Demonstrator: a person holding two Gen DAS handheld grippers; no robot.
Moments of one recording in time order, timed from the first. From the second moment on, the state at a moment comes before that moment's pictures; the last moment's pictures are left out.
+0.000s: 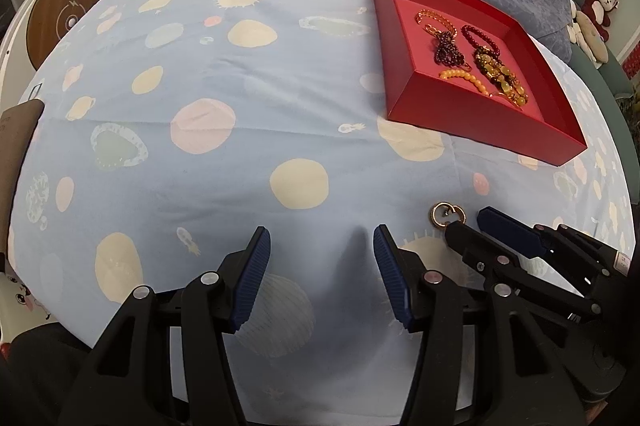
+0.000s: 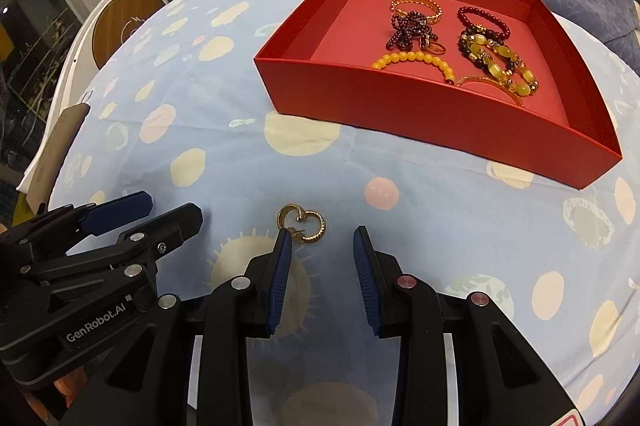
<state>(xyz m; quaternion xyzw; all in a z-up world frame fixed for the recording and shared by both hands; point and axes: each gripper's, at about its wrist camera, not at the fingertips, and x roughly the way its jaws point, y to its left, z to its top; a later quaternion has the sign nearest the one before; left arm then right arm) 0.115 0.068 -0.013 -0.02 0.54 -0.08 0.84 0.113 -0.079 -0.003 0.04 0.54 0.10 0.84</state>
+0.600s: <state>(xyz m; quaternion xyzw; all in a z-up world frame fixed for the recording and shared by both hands) 0.117 0.030 -0.005 -0.02 0.53 -0.12 0.84 0.097 -0.123 0.003 0.05 0.53 0.06 0.84</state>
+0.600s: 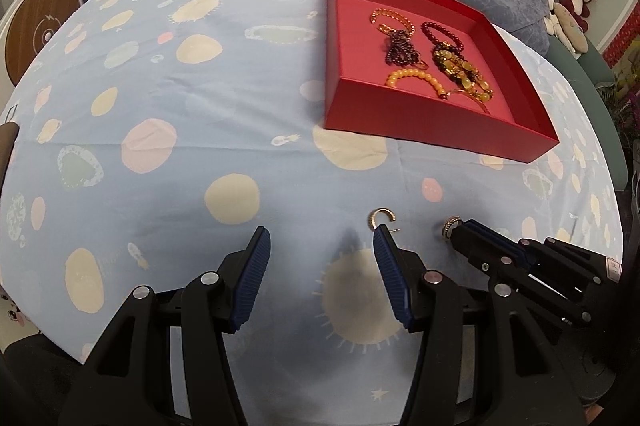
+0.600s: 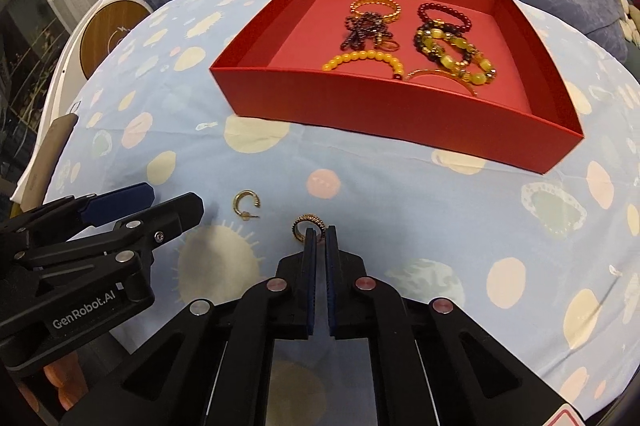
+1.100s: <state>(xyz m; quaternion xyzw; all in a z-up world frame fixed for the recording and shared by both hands) 0.122 0.010 -0.009 -0.01 0.54 -0.13 0.83 0.094 -0.132 0.000 0.06 0.53 0.05 0.84</state>
